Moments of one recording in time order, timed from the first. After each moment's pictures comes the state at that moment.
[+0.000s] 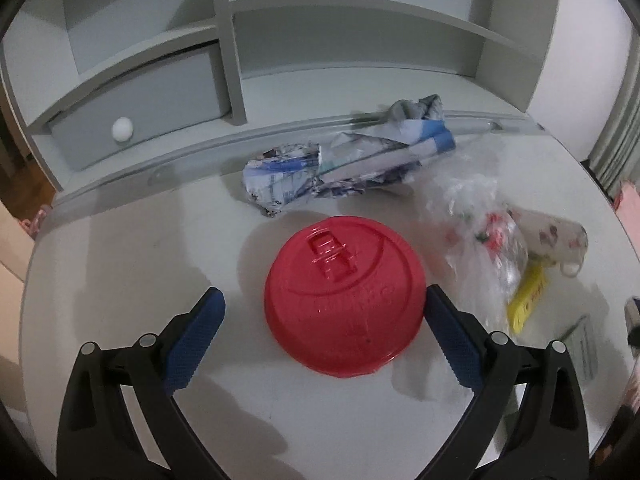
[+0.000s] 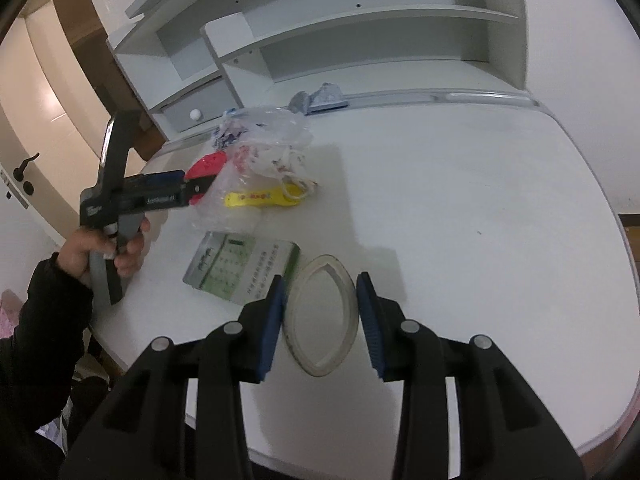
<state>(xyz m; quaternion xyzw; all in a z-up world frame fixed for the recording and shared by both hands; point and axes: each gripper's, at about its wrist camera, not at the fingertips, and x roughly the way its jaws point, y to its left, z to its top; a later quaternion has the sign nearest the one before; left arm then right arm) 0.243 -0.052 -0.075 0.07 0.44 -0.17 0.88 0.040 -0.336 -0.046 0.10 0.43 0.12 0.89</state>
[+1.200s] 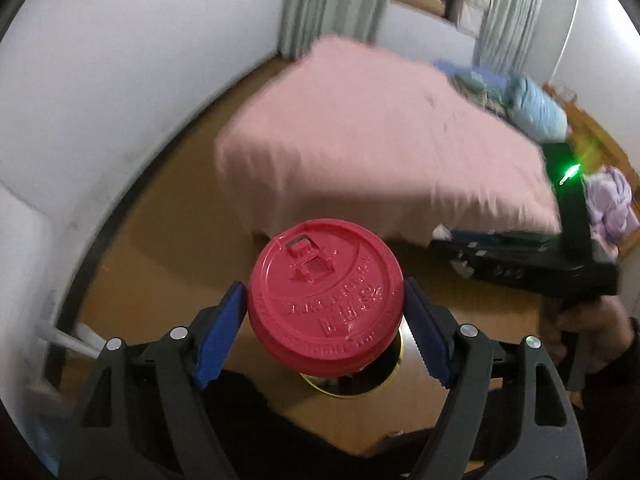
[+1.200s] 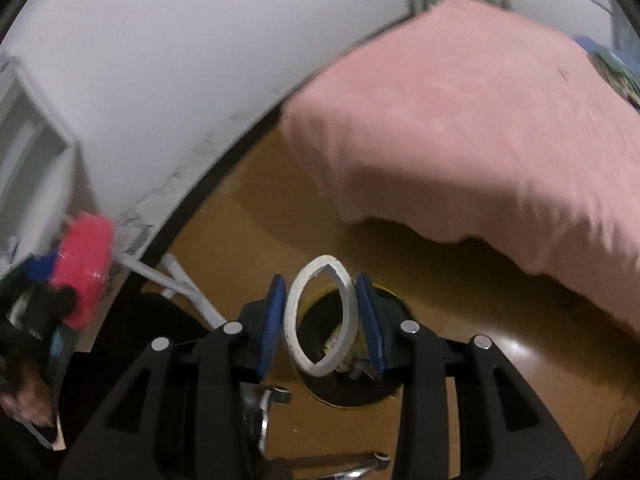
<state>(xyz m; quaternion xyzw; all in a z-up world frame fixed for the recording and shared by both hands) -0.142 -0.499 -0.130 0.24 0.37 -0.64 0.63 -0.370 -0.628 -0.181 0.34 0.39 -0.38 0.77</state>
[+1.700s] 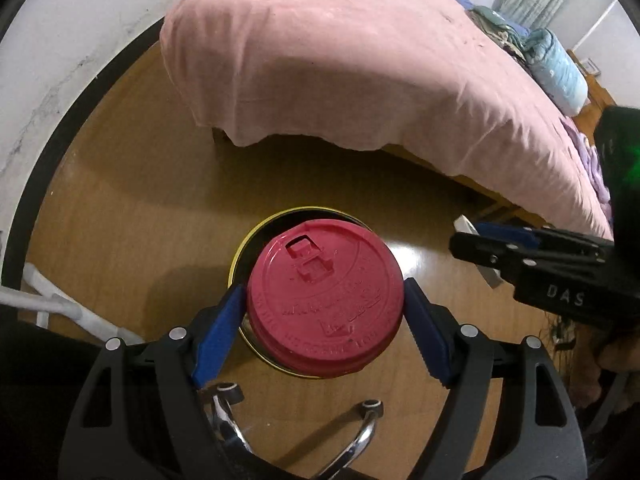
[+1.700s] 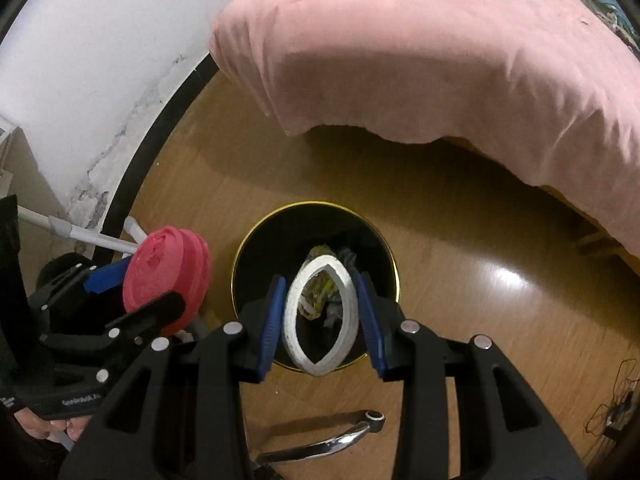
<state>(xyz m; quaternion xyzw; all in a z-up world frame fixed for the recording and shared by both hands) -0.170 -0.558 -0.292 0.29 0.48 -0.61 0.56 -0.388 -0.643 -0.286 0.41 0.45 -0.37 0.70</state>
